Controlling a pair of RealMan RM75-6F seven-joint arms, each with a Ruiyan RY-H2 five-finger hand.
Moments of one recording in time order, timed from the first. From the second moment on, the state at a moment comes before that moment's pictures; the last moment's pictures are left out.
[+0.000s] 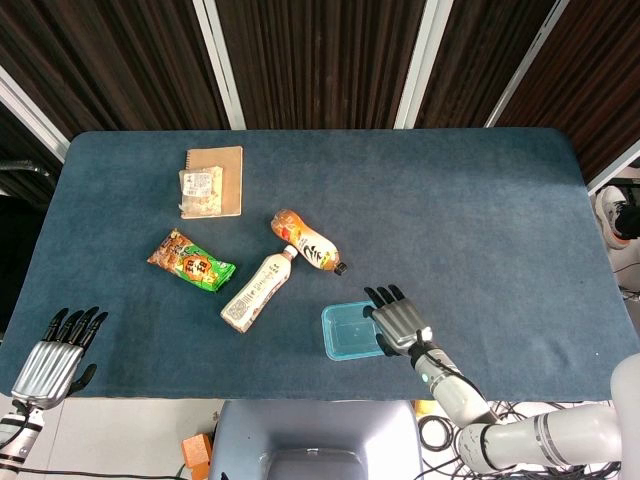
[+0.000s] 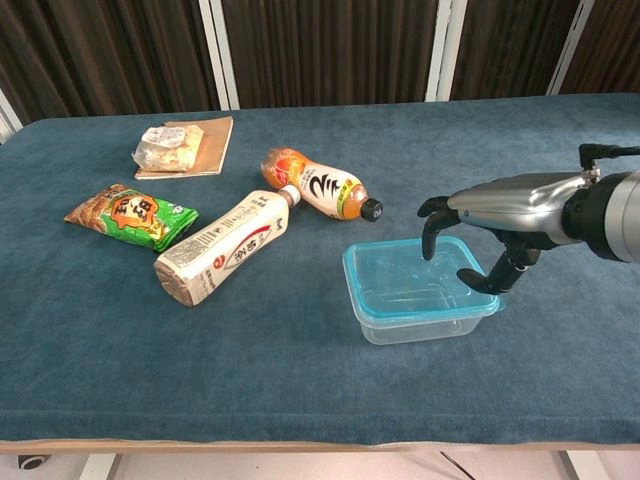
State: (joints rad) left arm -0.19 -1.17 0.06 -1.43 1.55 1.31 0.15; right arm 0.93 -1.36 -0.04 -1.96 -0.60 1.08 -0.76
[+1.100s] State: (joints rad) left arm -0.18 -1.16 0.06 -1.42 1.56 1.32 0.12; right arm 0.98 -1.51 0.04 -1.92 -0.57 1.13 -0.85
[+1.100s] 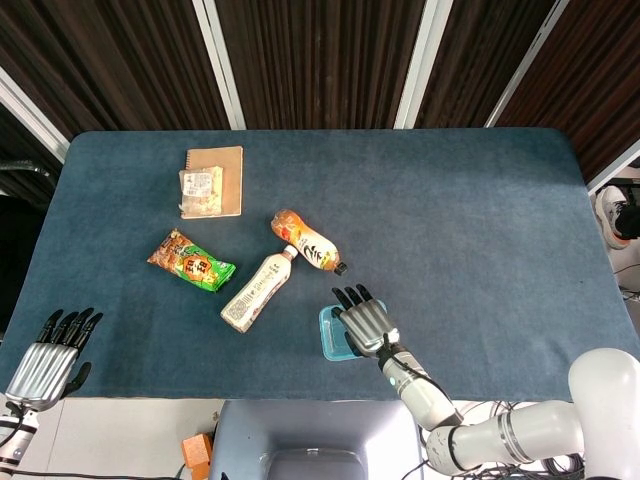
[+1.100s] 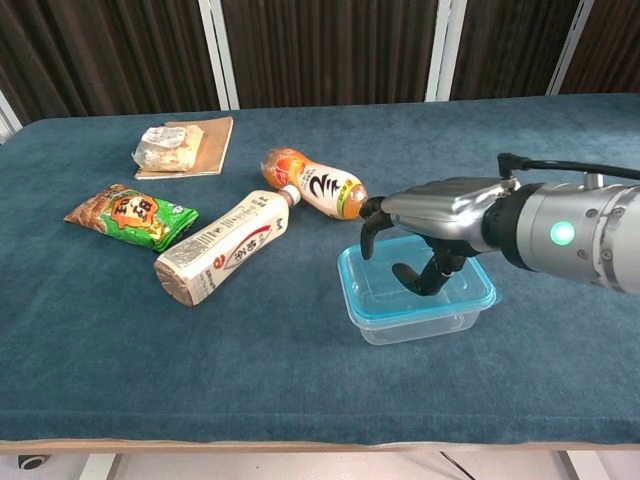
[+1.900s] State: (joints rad) left arm -0.18 -1.16 0.06 -1.41 1.56 1.32 0.11; right arm 0.96 -1.50 0.01 -1.95 -0.63 1.17 -0.86
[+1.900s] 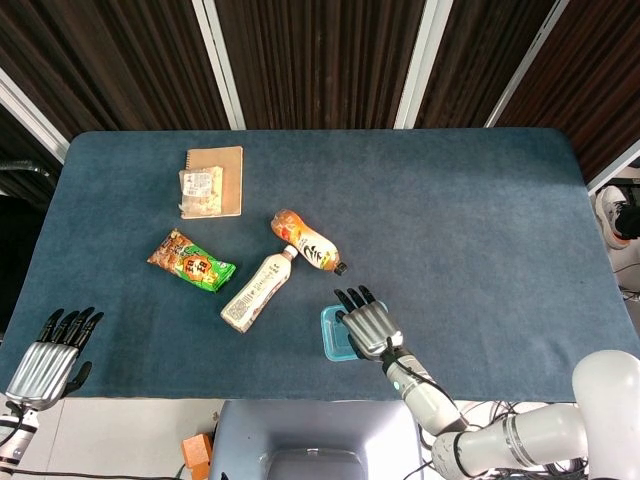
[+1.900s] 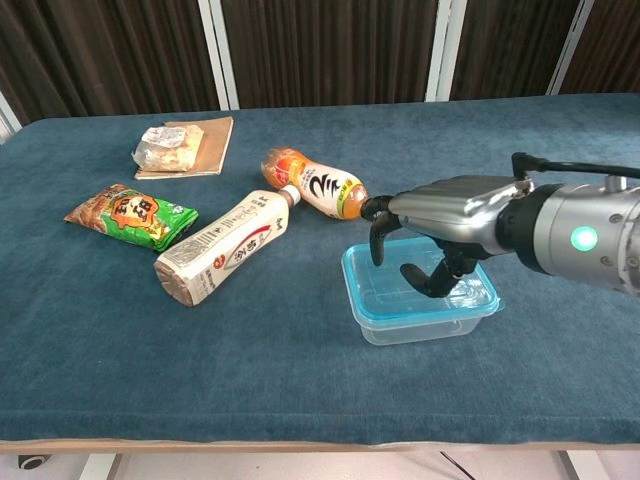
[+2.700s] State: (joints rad) left arm -0.18 -1.16 0.06 -1.43 1.56 1.32 0.13; right arm 0.85 -1.40 -0.10 -2.02 -0.91 1.12 -0.78
